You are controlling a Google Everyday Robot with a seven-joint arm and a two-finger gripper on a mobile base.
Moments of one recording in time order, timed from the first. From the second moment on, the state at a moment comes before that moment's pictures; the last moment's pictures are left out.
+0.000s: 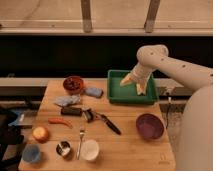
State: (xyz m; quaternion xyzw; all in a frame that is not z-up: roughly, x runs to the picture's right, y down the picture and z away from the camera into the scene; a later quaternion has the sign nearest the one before) arm 0.174 -0.008 0.806 -0.22 0.17 0.79 0.54
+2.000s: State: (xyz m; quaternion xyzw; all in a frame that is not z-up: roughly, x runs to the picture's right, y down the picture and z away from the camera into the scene) arm 0.174 -0.007 0.807 -0.22 0.17 0.79 0.54
